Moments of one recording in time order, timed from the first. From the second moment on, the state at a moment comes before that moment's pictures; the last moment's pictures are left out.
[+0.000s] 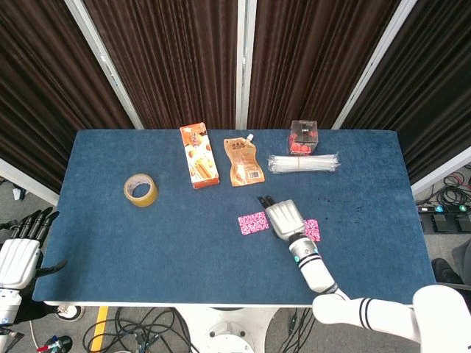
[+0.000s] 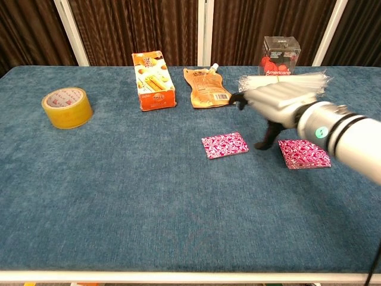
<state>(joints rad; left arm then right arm) -0.11 -1.23 0.00 -1.34 1.56 1.49 -0.16 0.76 -1.70 0.18 -1.44 -0.90 0.99 -0.77</state>
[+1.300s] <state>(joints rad) -0.11 -1.23 0.00 -1.34 1.56 1.49 -0.14 0.77 -1.54 0.04 -1.54 -0.65 0.99 -0.80</state>
